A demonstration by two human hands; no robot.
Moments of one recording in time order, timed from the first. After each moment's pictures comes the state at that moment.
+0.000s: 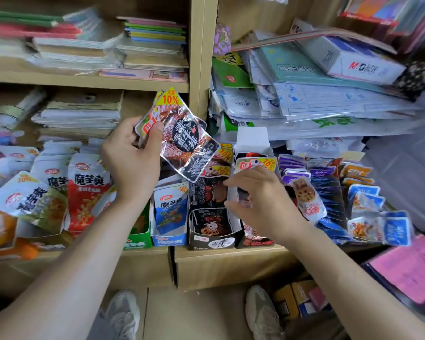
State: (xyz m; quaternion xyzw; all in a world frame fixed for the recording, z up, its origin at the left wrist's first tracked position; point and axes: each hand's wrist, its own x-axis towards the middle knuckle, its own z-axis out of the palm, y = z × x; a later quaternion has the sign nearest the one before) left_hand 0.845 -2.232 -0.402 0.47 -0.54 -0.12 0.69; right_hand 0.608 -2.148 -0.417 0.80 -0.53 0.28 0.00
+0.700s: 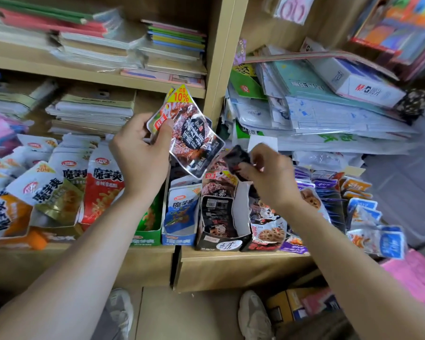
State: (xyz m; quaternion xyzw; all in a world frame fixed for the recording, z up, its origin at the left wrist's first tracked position) left_hand 0.864 -2.227 -0.391 0.47 -0.52 -0.12 0.70; right_hand 0.629 -2.190 -0.383 0.68 -0.64 0.35 -0.06
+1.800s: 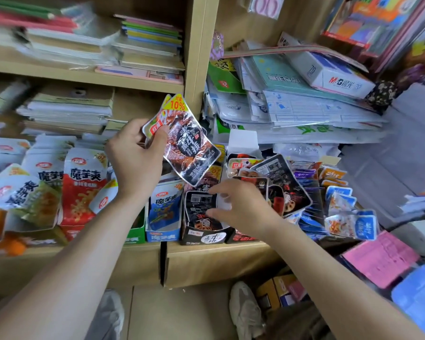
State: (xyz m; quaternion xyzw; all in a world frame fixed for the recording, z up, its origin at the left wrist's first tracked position) left_hand 0.844 -2.224 -0.399 0.46 -0.55 -0.17 0.68; right_hand 0.639 -2.135 -0.394 0.76 -0.61 0.17 -0.17
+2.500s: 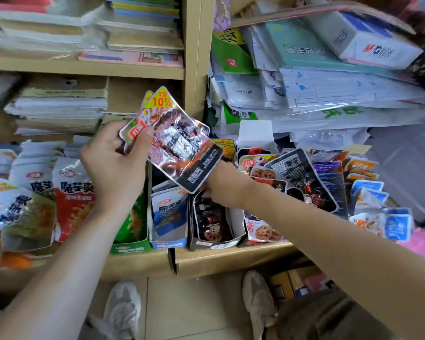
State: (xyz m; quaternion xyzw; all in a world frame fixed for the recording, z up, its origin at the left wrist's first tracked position) left_hand 0.860 -2.237 -0.400 0.48 -0.55 -0.19 0.65; right_hand 0.666 -2.232 -0.408 0.83 -0.55 0.00 -0.11
